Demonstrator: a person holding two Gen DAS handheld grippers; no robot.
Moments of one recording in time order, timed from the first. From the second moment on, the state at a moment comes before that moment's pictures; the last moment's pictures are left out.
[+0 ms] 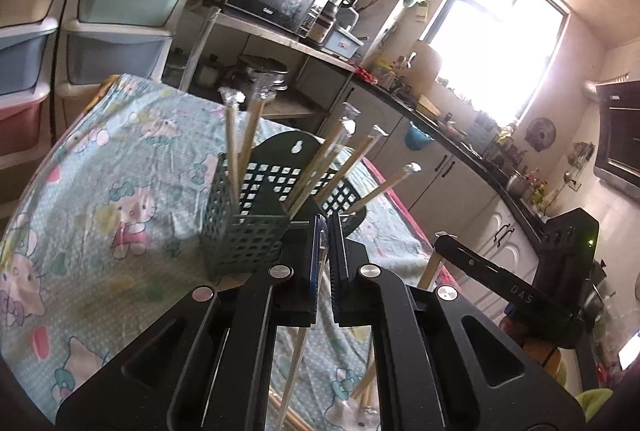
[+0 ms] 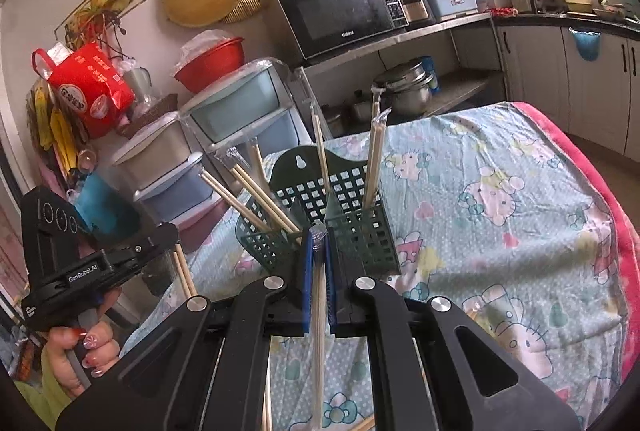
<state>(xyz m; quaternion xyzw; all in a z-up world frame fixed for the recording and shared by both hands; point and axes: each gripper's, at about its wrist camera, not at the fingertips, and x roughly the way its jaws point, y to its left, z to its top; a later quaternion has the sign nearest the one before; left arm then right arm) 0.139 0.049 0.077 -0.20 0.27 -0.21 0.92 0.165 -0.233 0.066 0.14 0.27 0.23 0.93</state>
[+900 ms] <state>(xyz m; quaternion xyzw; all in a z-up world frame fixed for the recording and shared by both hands) 0.147 0.005 0.114 -0.15 0.24 -0.26 0.92 0.146 -0.248 0.095 0.13 0.21 0.21 0.95</state>
